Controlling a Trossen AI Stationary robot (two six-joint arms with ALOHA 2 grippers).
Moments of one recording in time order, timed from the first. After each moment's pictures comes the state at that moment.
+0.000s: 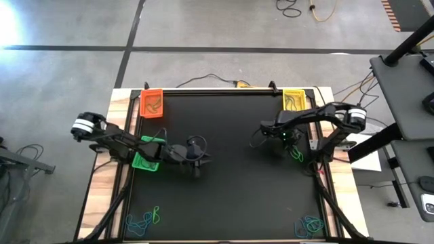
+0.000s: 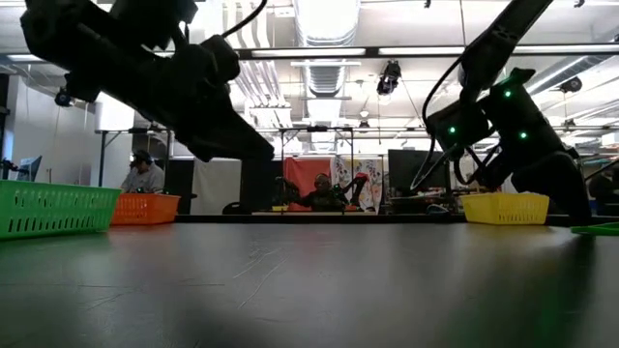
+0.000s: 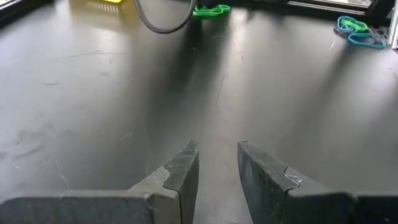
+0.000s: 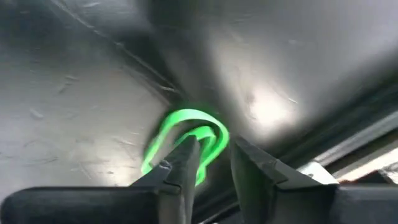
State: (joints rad) left arm -0.18 1.52 0.53 0.52 -0.26 -0.24; right arm -0.35 1.62 0.77 -1.16 -0.01 0.43
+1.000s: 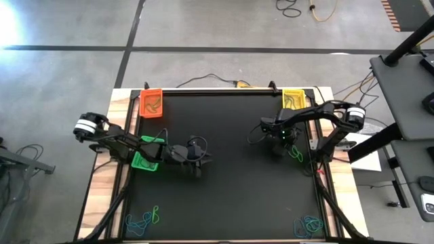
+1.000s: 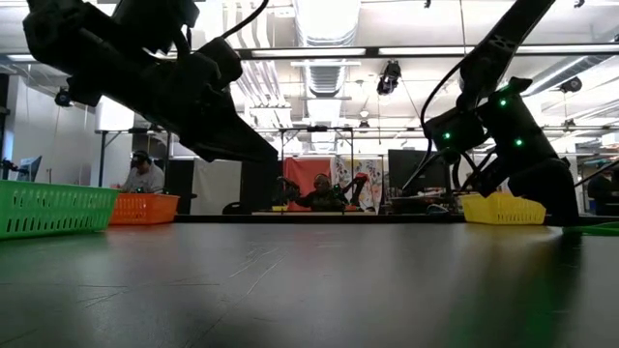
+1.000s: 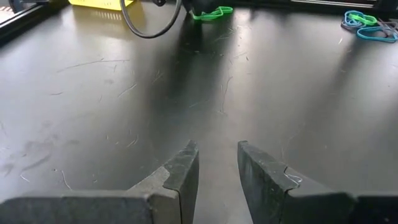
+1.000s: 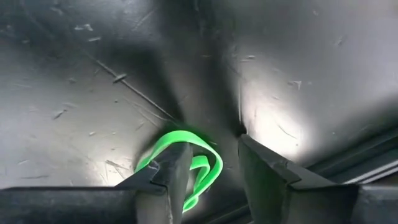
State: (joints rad) left arm -0.18 1.55 0.53 0.56 -0.28 -0.19; right arm -0.42 1.64 0.75 -1.06 0.02 0.30
